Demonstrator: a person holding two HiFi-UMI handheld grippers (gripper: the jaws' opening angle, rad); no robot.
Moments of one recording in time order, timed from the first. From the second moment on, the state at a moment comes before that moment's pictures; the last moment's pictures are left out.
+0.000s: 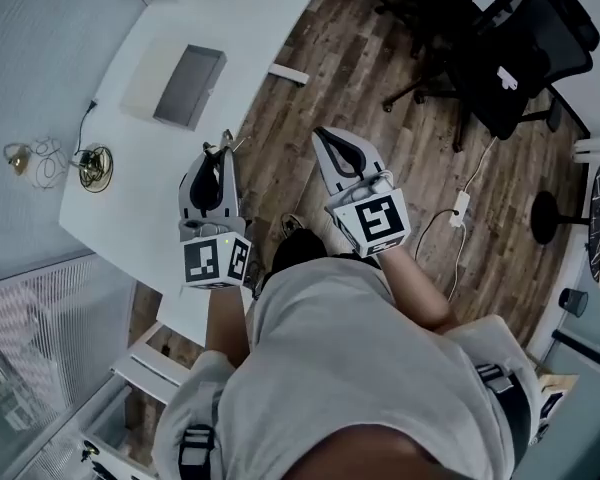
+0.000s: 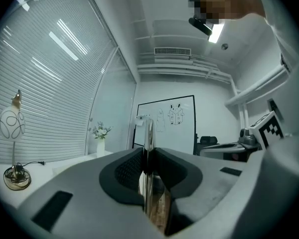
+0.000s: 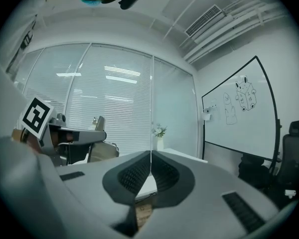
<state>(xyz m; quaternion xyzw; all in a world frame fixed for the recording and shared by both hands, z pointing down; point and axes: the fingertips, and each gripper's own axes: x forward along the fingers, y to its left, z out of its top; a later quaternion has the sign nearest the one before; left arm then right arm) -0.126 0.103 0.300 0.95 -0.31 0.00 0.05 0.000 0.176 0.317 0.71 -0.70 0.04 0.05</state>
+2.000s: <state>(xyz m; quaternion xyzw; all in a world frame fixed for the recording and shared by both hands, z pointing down) -0.095 -0.135 0.401 0.85 -0.49 0.19 -0.03 0.037 -0.116 0.442 0.51 -0.84 0.14 0.10</state>
